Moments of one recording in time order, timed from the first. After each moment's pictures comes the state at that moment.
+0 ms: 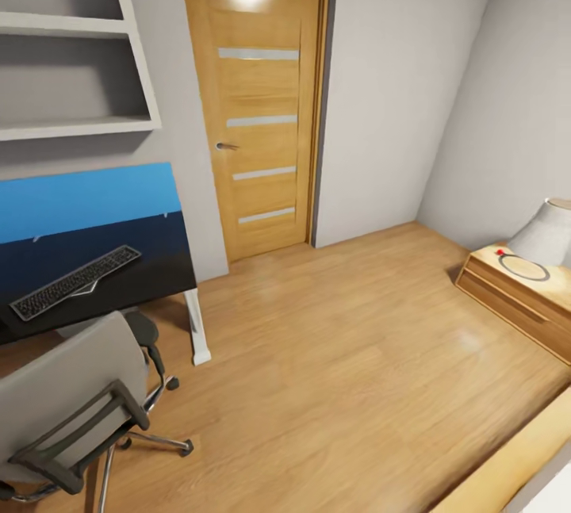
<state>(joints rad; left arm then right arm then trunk) -0.01 0.05 0.10 -0.35 0.31 -0.33 0.01 -0.13 -0.01 0.00 -0.21 0.00 -0.66 -0.09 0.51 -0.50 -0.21</state>
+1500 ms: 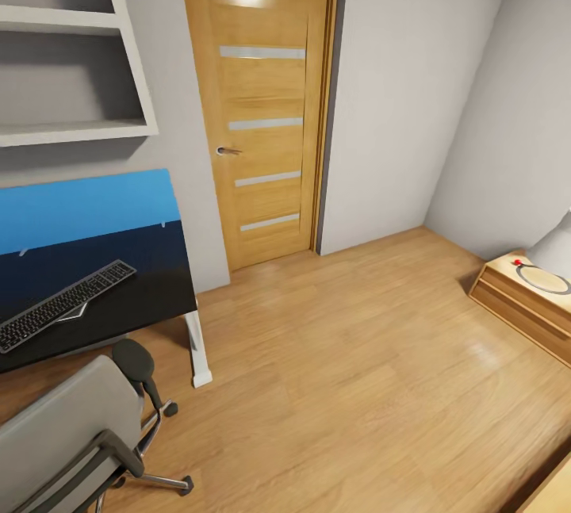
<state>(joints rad) -0.01 0.00 0.10 -0.30 0.31 -0.32 0.01 -0.13 0.01 0.01 -0.15 0.00 -0.65 -0.08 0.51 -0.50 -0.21</state>
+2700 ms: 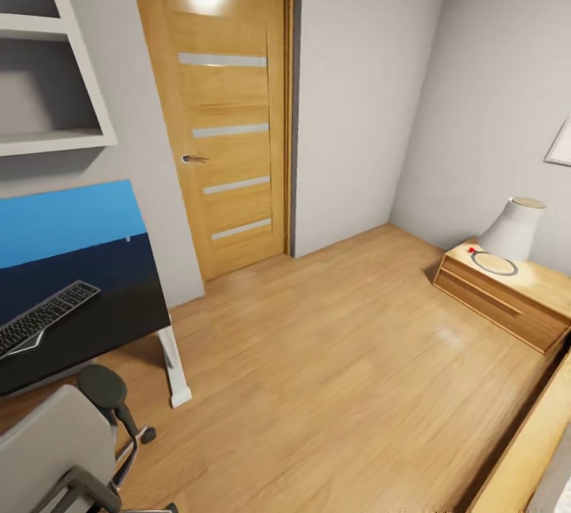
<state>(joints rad) -0.01 0.00 0.10 -0.30 0.31 -0.32 0.00 -0.13 0.00 0.01 -0.15 0.00 -0.66 -0.08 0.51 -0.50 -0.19</state>
